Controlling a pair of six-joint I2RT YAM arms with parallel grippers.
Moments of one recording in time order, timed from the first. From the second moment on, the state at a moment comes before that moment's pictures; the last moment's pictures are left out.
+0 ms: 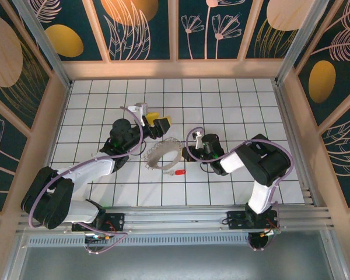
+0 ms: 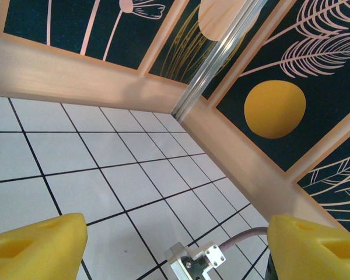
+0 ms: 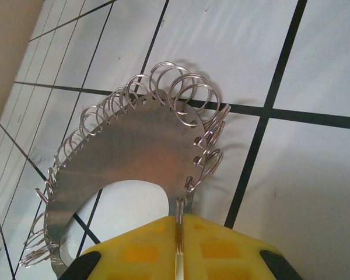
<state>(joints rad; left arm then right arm) -0.55 1.36 0.64 0.67 0.28 -0.57 0.61 1.81 0.52 0.73 -0.37 0.63</state>
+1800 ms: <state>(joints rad) -0.48 1.36 0.79 0.50 0.39 -0.49 0.43 1.44 0.78 0.54 -0.69 0.44</state>
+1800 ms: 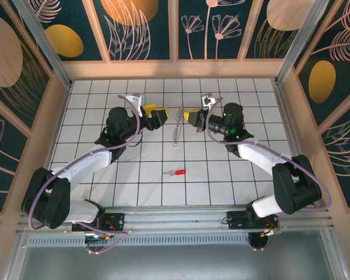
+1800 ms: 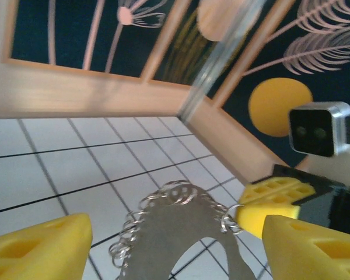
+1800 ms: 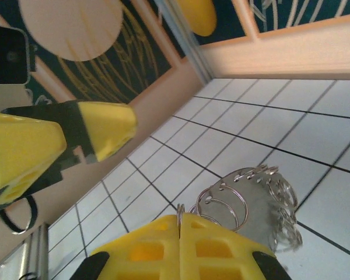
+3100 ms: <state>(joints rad) -0.51 1.55 0.83 0.81 0.80 -0.60 0.45 1.44 0.76 0.73 -0.86 0.55</state>
